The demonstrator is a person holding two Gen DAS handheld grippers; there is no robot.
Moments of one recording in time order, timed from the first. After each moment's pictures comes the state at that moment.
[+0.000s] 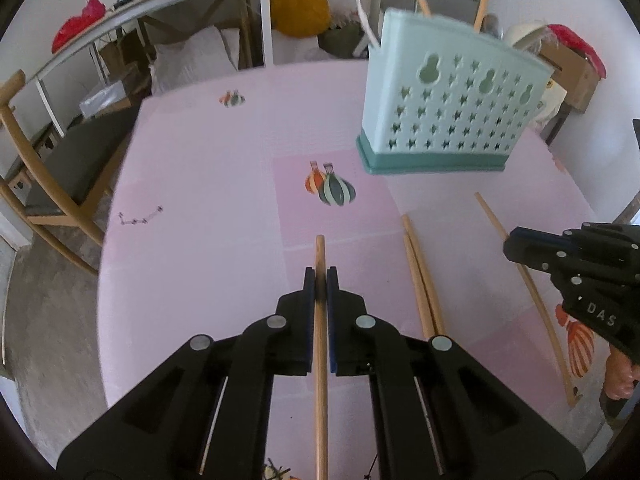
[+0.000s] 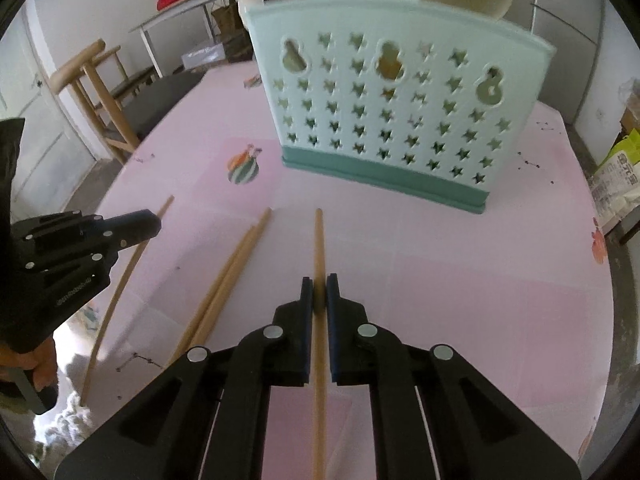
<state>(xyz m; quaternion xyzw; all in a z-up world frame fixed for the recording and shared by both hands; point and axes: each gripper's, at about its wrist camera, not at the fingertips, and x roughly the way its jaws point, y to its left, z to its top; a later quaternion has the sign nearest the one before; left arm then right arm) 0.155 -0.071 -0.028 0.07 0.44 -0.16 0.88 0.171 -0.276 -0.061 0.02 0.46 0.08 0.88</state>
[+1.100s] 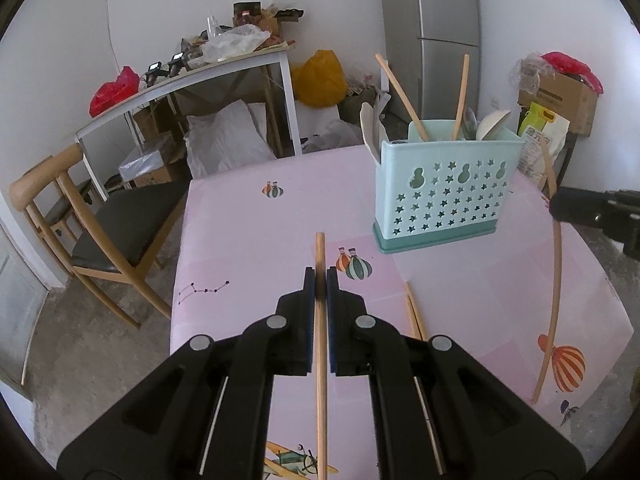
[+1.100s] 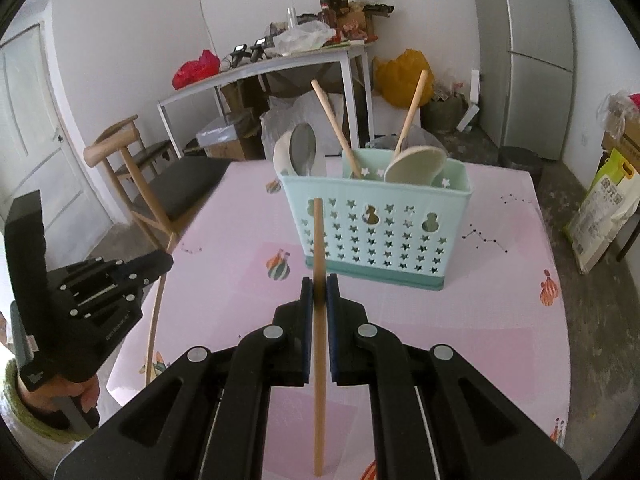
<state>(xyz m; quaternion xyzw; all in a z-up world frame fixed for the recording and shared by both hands) 0.116 -0.065 0.049 0.10 0.33 -0.13 0.93 0.125 -0.293 0.040 0.05 0.34 0.08 0.94</state>
